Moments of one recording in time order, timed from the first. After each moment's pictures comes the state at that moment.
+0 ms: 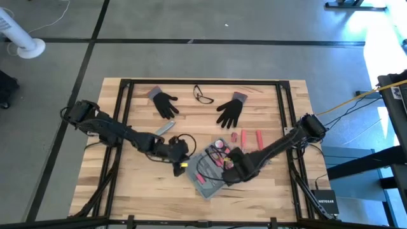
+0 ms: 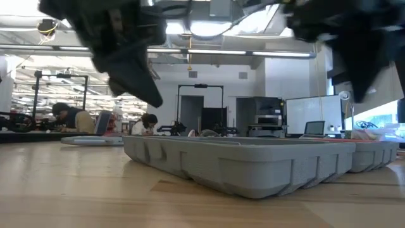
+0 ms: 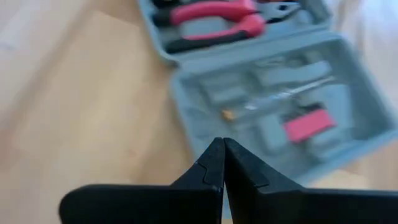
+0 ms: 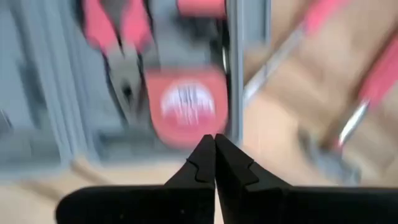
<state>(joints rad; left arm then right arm) -0.30 1.58 0.84 -0.12 -0.22 -0.55 0.52 1.85 1.40 -1.21 0.08 1.52</state>
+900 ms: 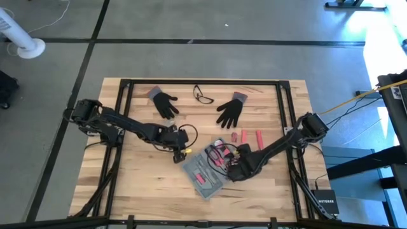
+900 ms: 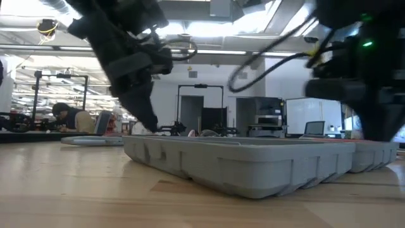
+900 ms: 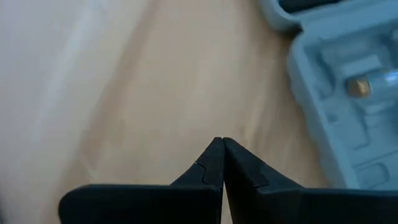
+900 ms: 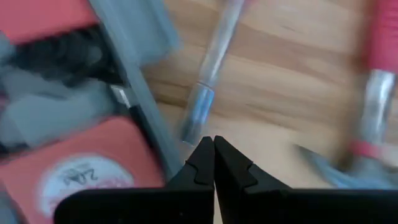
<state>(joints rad) -0.15 1.61 0.81 -0.25 -0.19 -0.43 0.48 1.84 1.09 -0.94 0.19 1.83</state>
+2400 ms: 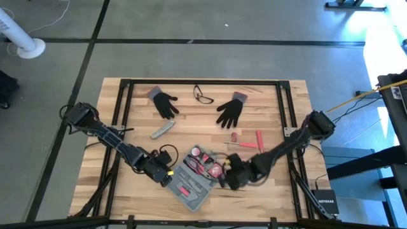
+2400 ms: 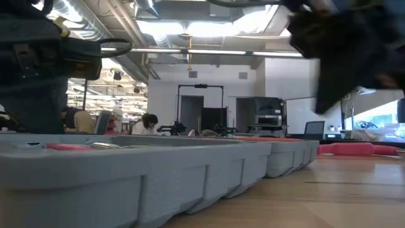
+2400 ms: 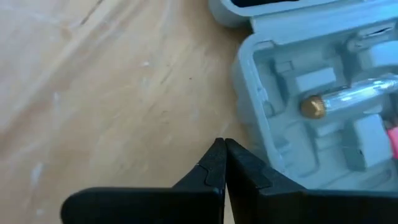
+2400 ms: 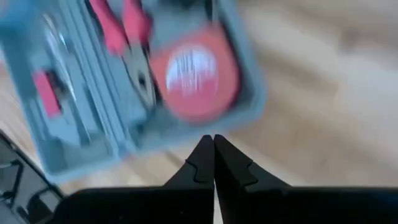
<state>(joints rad) -0.59 1.57 0.67 -0.20 -0.32 -1.13 0.56 1.76 1.08 -0.47 0.20 1.67</state>
